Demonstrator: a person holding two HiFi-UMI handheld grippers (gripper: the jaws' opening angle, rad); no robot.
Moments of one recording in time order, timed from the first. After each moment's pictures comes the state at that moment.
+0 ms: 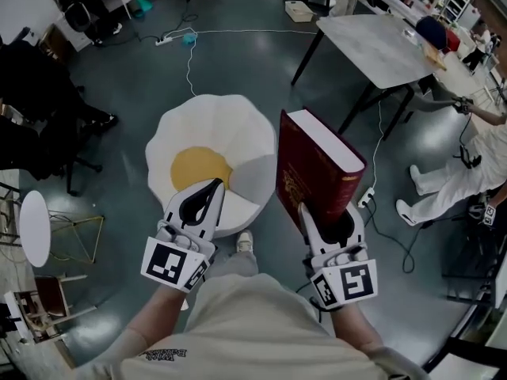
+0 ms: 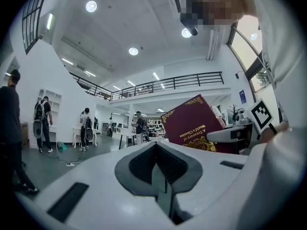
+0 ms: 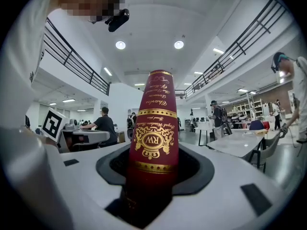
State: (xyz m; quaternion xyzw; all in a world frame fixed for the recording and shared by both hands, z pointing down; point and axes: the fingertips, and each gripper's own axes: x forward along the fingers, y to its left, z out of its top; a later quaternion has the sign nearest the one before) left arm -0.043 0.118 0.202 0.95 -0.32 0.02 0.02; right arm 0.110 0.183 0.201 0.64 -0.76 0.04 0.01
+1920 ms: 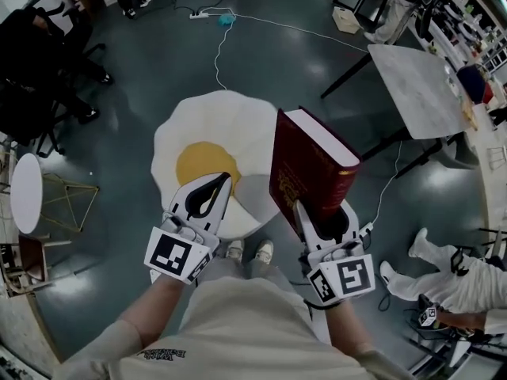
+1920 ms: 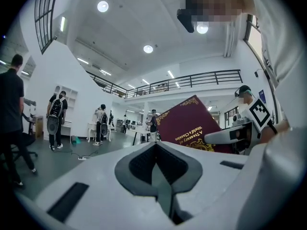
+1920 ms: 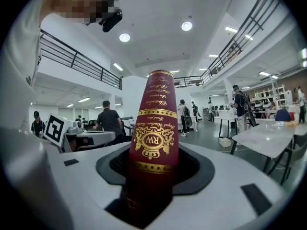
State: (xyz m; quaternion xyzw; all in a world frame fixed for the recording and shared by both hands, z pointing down) left arm -0.072 -0.045 0.228 0.92 -0.40 0.01 0.05; right arm 0.071 -0.012 0.223 0.55 -0.83 0.09 0.05
